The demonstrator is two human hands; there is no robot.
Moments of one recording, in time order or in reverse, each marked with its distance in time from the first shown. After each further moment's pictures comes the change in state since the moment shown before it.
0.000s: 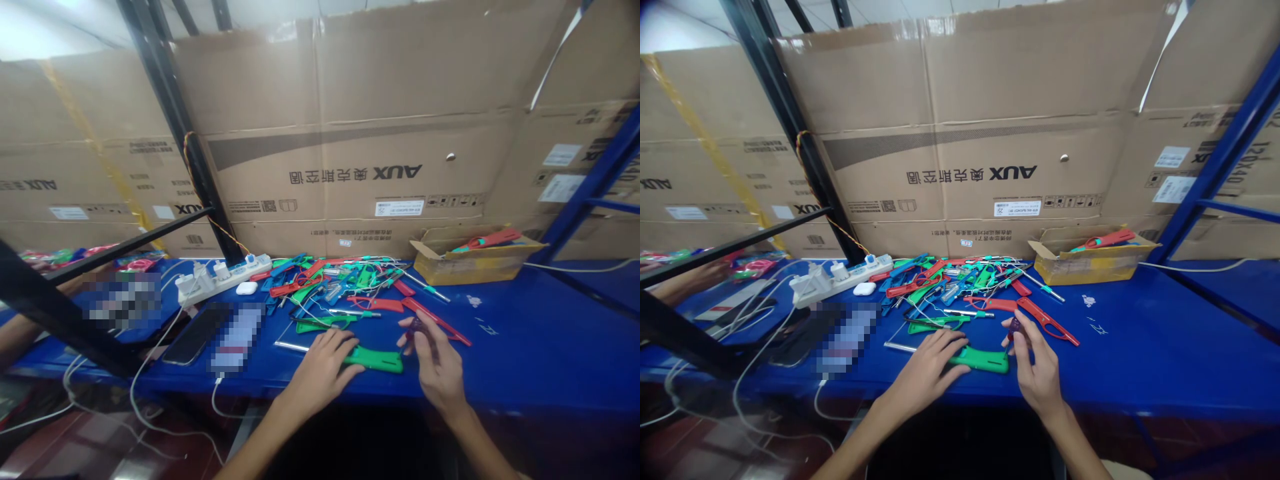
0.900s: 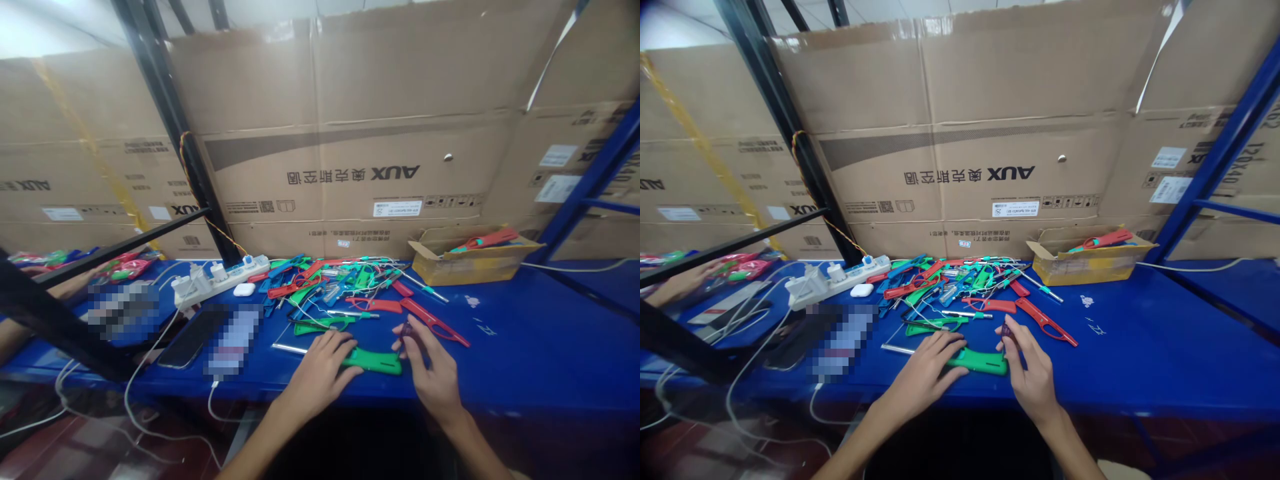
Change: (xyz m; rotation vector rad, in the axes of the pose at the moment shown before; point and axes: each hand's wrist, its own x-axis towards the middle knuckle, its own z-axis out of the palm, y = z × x) left_hand -0.001 0.000 0.001 -0.005 -0.003 0.000; right_hand -0.002 -0.005 0.004 -0.063 -0.024 -0.082
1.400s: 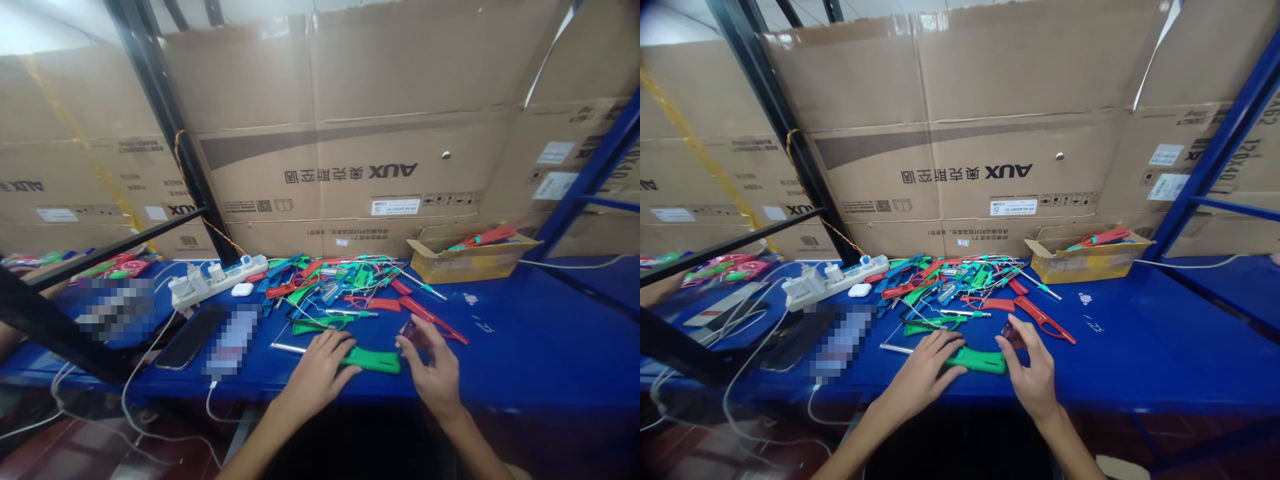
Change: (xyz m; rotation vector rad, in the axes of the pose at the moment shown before) left_hand 0.000 0.000 0.001 0.010 -0.020 -0.009; right_hand -0.001 0.004 -0.002 -0.078 0.090 0.012
